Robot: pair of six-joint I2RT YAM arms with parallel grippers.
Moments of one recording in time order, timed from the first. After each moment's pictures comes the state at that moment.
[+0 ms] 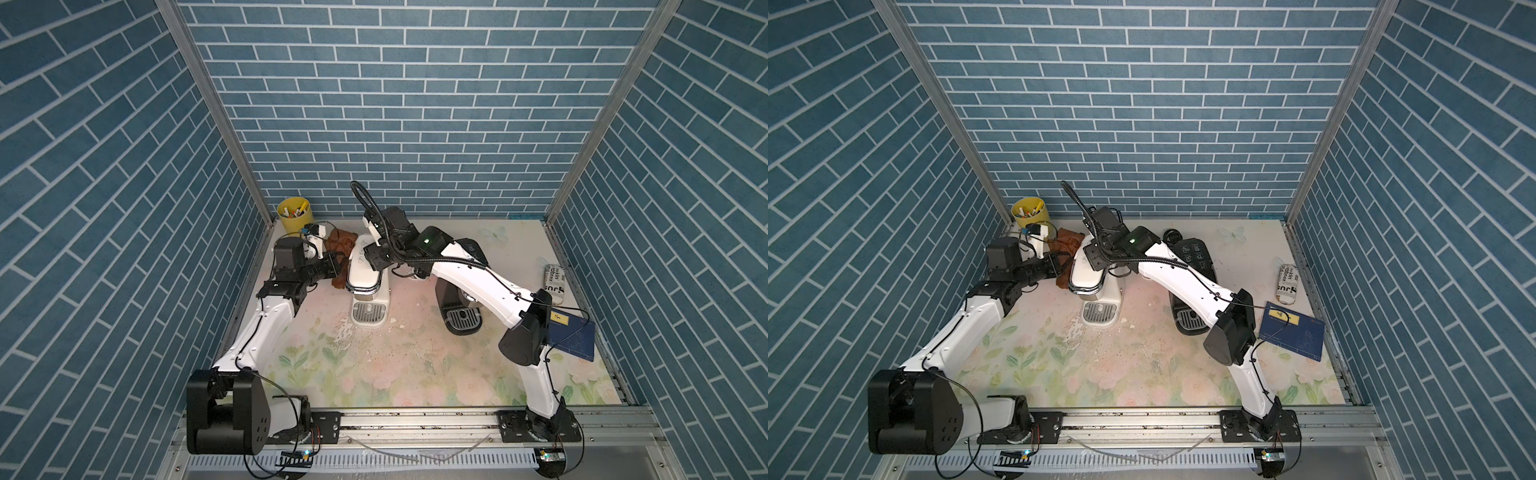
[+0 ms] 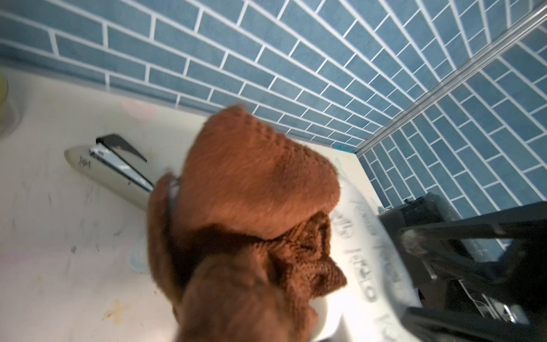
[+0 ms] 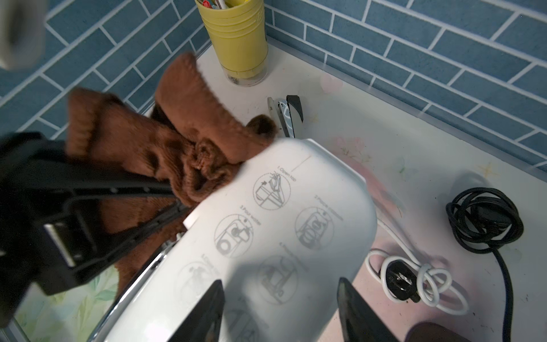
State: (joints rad) left arm -0.05 1.29 0.86 -0.09 0.54 -0.38; right arm 0.98 2.09 2.22 -0.88 0.14 0.21
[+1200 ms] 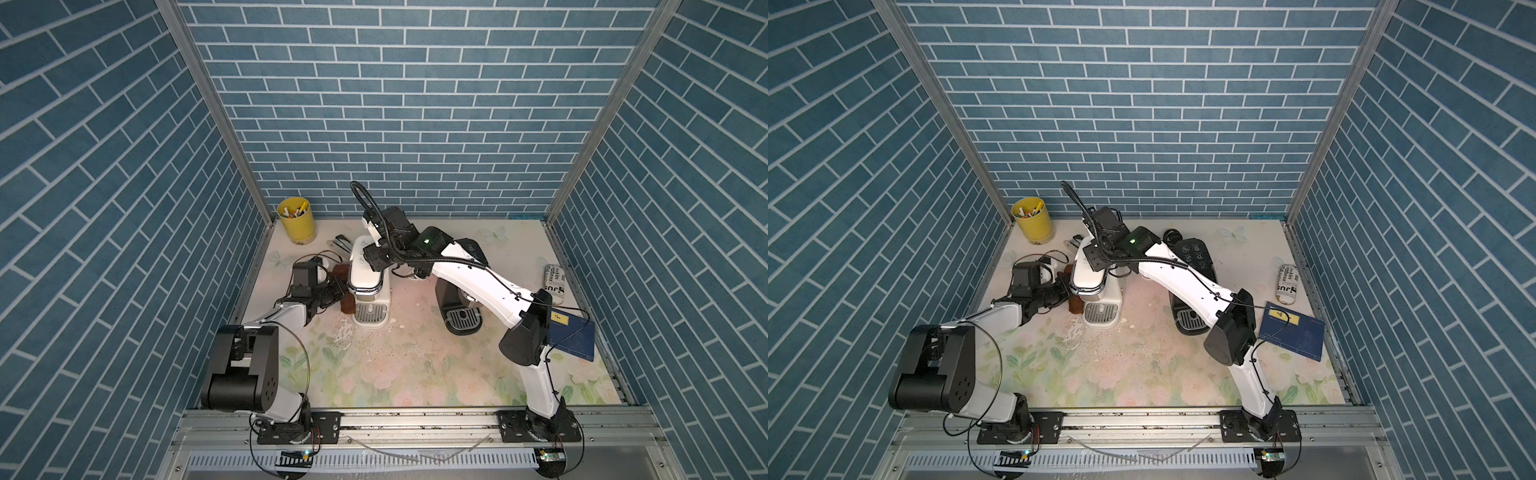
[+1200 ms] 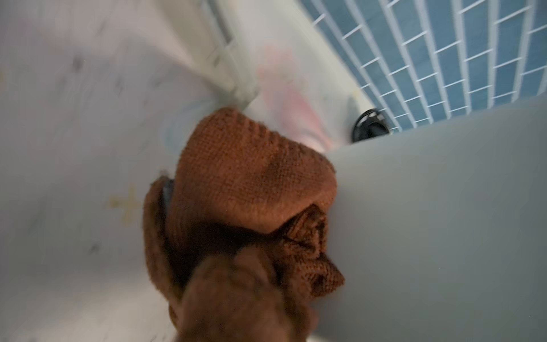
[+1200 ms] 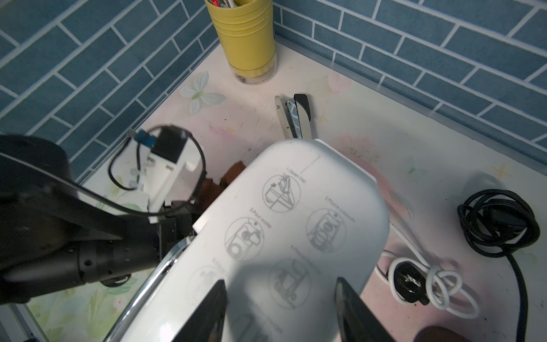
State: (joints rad) left arm -0.05 1.50 0.61 0.12 0.49 -0.65; right arm 0.97 2.09 2.22 -0.88 0.10 0.21
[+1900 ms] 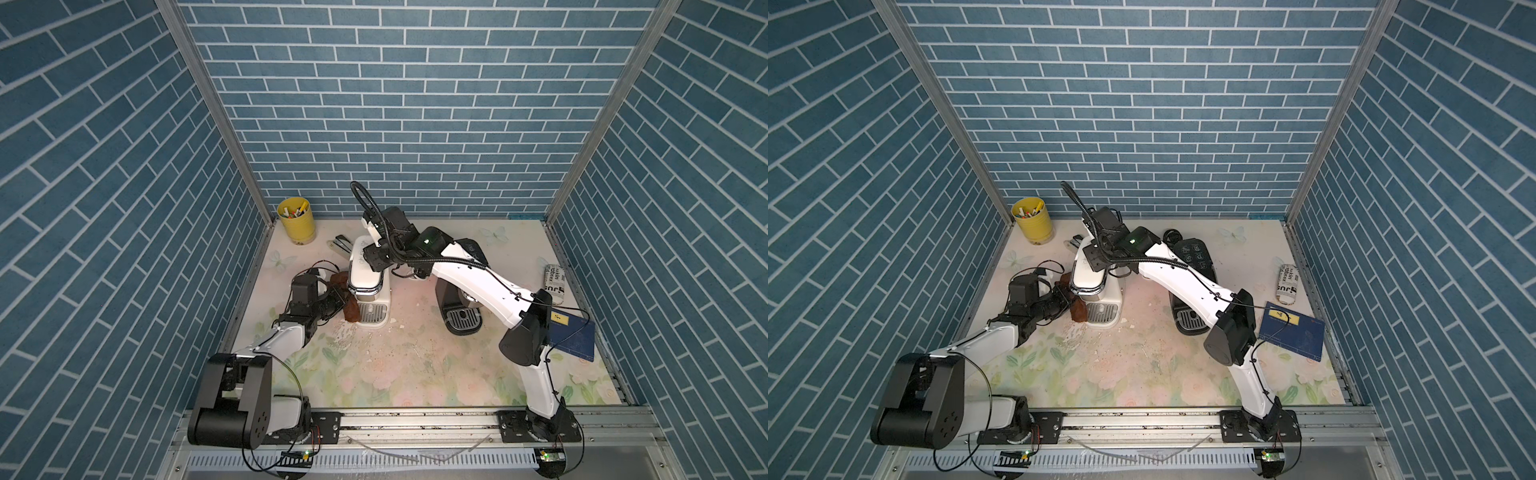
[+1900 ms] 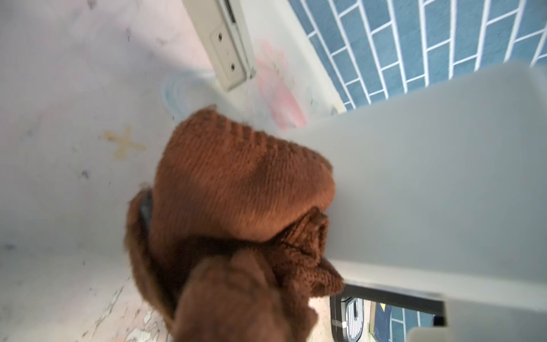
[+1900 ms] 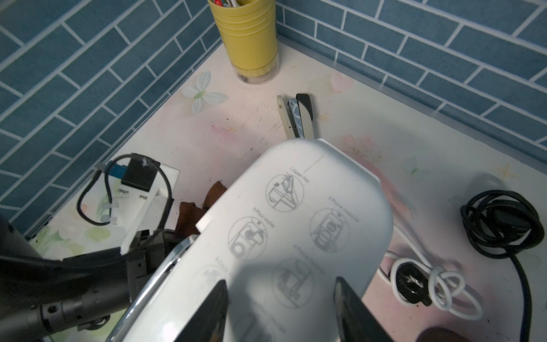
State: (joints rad) left arm -0.11 1.32 0.48 0.23 0.45 -0.84; right arm 0.97 2.09 2.22 -0.88 0.10 0.21
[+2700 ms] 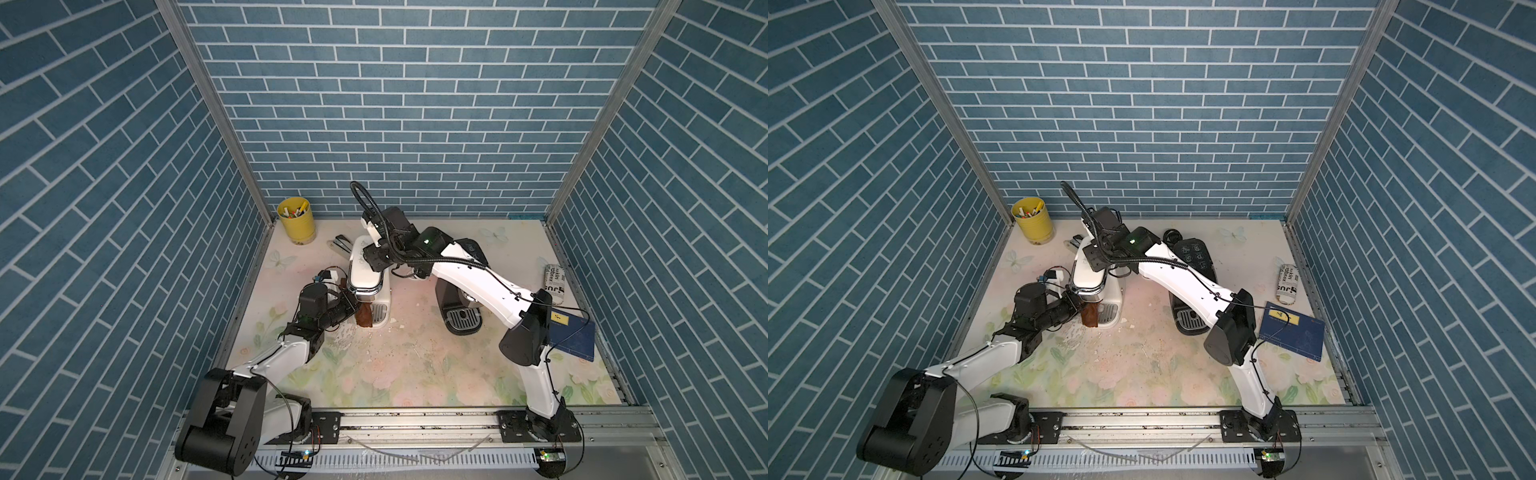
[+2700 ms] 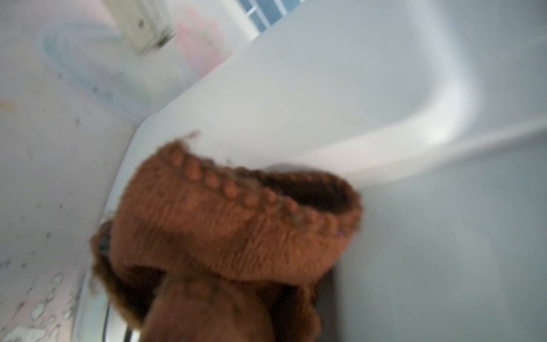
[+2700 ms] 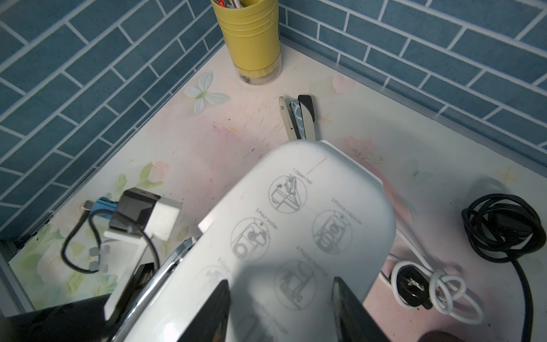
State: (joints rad) left arm -0.23 1.18 0.40 0.36 0.43 -0.88; right arm 0.97 2.09 2.22 -0.87 0.09 0.21
